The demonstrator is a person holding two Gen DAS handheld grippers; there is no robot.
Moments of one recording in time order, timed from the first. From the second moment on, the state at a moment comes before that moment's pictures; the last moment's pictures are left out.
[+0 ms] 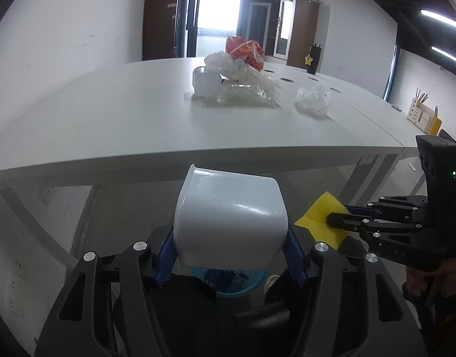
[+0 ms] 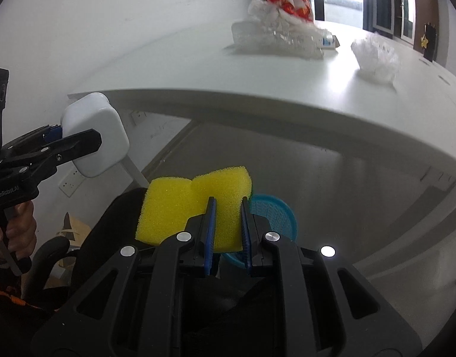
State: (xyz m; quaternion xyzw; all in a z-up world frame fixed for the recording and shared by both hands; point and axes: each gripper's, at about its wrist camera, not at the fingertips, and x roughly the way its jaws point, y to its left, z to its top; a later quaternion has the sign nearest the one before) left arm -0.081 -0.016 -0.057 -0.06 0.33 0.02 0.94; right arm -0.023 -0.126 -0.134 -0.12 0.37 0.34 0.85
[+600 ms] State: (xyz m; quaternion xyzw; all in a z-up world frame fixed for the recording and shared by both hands) left arm -0.032 -0.023 -0.138 -0.08 0.39 0.02 0.92; right arm 0.010 -0.124 -0.212 -0.11 0.44 0.31 0.84
